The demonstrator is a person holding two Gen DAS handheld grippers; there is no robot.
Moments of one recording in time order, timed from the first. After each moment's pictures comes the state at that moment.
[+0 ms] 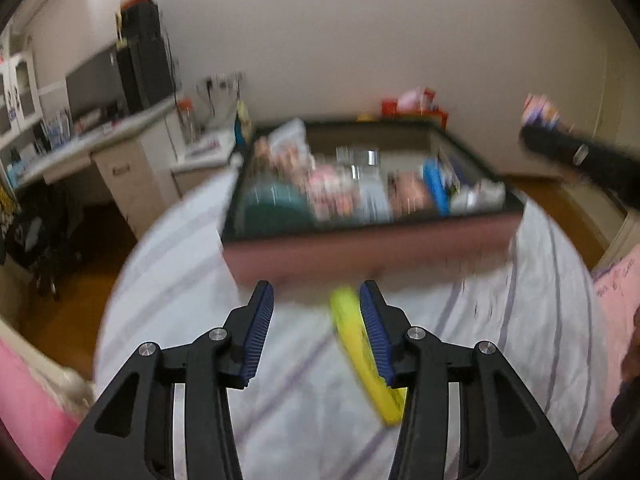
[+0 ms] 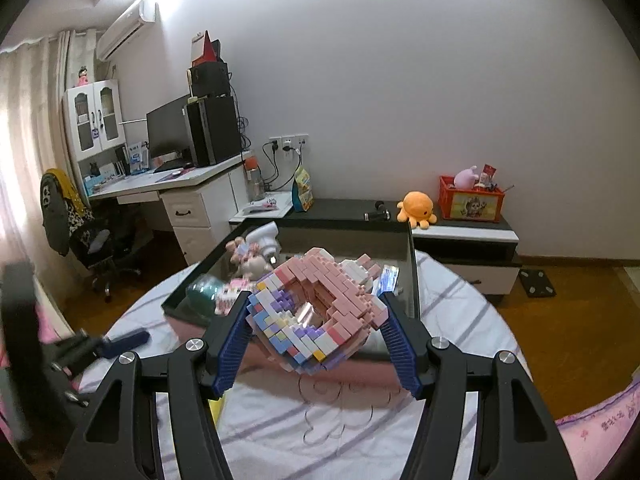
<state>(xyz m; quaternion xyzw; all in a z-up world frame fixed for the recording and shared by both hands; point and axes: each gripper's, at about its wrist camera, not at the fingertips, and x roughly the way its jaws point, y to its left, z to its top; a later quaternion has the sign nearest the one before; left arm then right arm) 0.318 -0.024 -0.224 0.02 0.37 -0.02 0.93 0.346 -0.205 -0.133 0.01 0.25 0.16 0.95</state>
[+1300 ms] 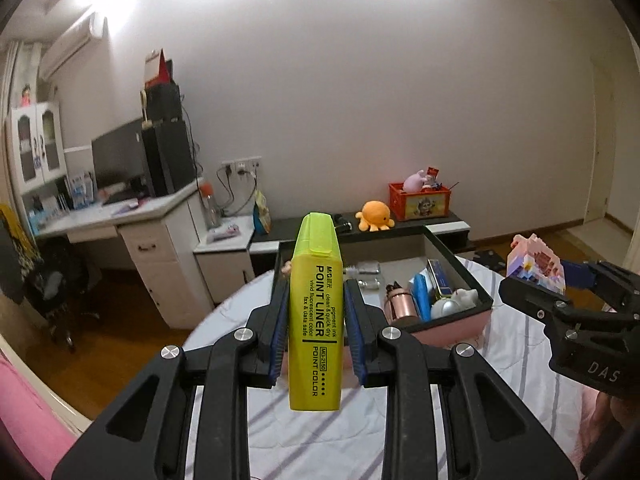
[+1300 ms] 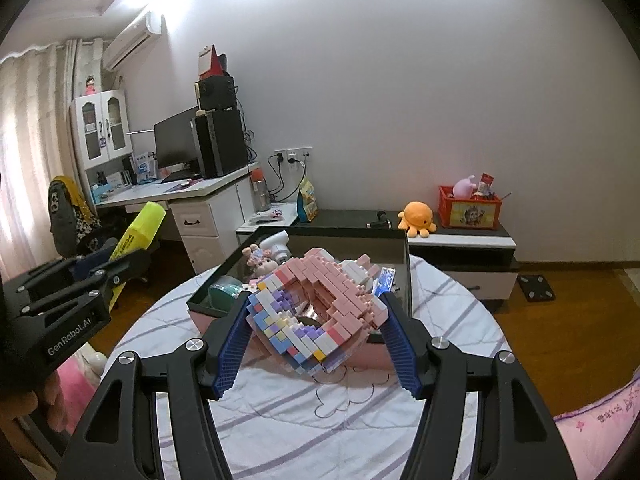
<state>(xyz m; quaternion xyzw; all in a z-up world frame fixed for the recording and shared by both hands) 0.275 -0.018 -0.112 0.05 0.20 0.00 0.98 0.313 -0.211 -0.112 0.01 0.23 0.17 0.96</state>
